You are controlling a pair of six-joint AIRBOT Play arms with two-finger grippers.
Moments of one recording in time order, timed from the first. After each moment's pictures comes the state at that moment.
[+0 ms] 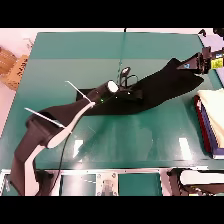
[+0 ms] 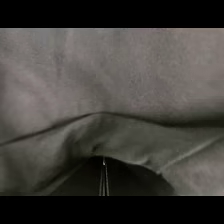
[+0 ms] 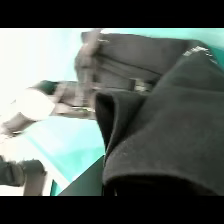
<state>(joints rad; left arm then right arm) -0.71 -2.05 1.74 0.60 -0.59 -1.41 -0.36 -1.49 1.71 -0.63 1.77 1.32</state>
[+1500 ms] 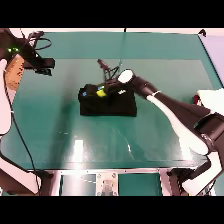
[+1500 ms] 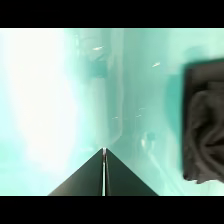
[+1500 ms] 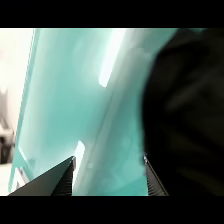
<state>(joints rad) 0.03 -1.80 2.03 1.45 -1.60 -1.49 0.53 -1.78 1.56 -0.60 0.88 1.43</state>
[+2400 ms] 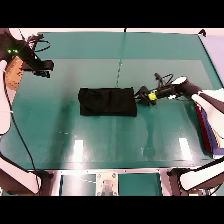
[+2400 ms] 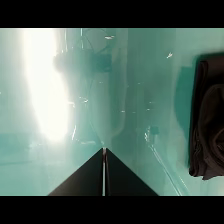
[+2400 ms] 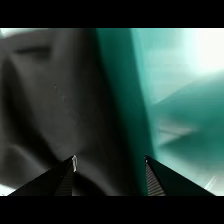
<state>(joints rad) 0.04 -1.80 2.02 1.45 -1.61 -1.49 0.00 -1.72 1.17 -0.64 1.08 1.36</state>
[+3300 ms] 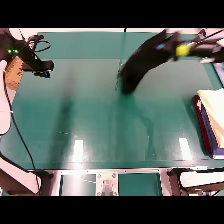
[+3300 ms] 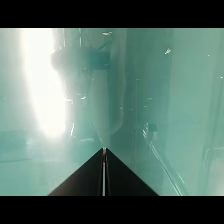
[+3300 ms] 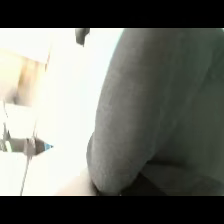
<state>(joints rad) 0.04 -1.80 2.02 1.44 -1.62 -1.49 -0.25 -1.54 1.68 -0.42 1.24 1.38</state>
